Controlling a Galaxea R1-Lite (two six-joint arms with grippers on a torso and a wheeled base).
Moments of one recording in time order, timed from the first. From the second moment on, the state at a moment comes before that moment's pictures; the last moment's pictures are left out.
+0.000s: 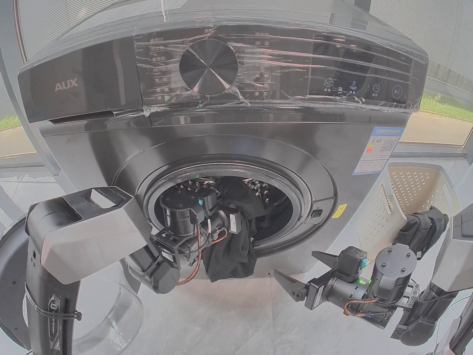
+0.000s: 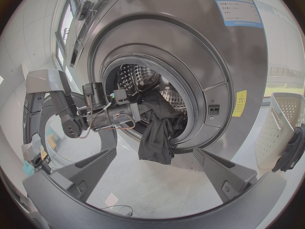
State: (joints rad) left arm -0.57 2.35 -0.97 -1.33 0.06 -0.09; right arm 0.80 1.97 -0.20 -1.55 -0.17 0.26
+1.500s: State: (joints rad) left arm -0.48 2.59 -1.58 -0.98 0.22 -0.10; right arm 0.80 1.98 -0.20 -1.55 -0.17 0.26
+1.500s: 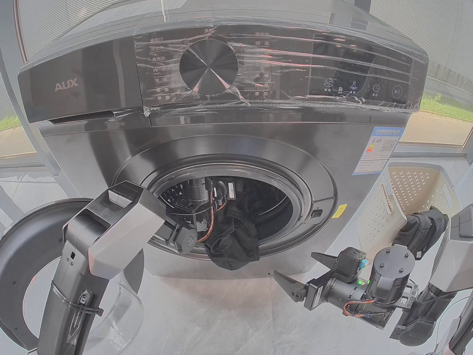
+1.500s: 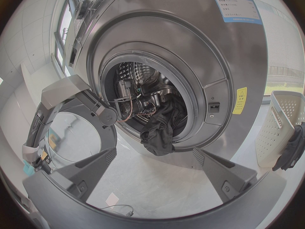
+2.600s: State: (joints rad) left arm -0.55 2.47 -1.27 -0.79 0.09 -0.03; right arm 0.80 1.98 -0.21 -1.55 -0.17 0.26
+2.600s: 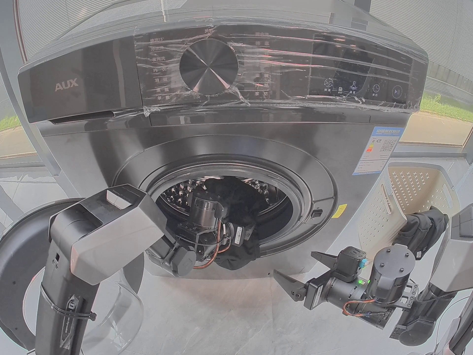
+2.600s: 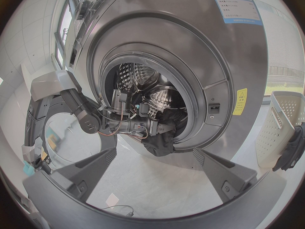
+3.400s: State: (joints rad) left arm -0.52 2.50 -1.40 -0.87 0.15 -0.08; right arm 0.80 1.97 -0.20 -1.55 -0.17 0.26
